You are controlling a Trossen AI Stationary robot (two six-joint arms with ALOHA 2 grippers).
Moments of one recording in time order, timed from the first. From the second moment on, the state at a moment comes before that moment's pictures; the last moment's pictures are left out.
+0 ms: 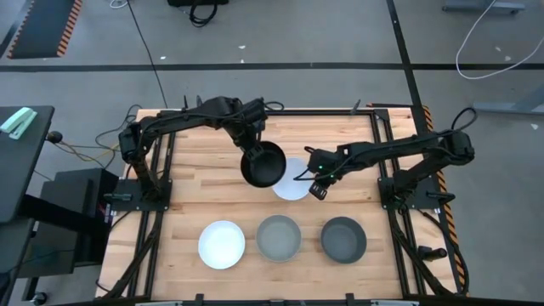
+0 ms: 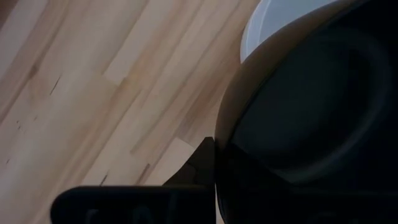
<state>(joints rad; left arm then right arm) 0.35 1.79 1.66 -1.13 0.09 -0.25 -0.08 1.41 0.86 -0.63 -0.05 0.53</state>
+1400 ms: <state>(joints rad) 0.34 1.88 1.66 -1.02 0.14 -0.30 -0.16 1.54 0.86 -0.41 -0.08 0.55</state>
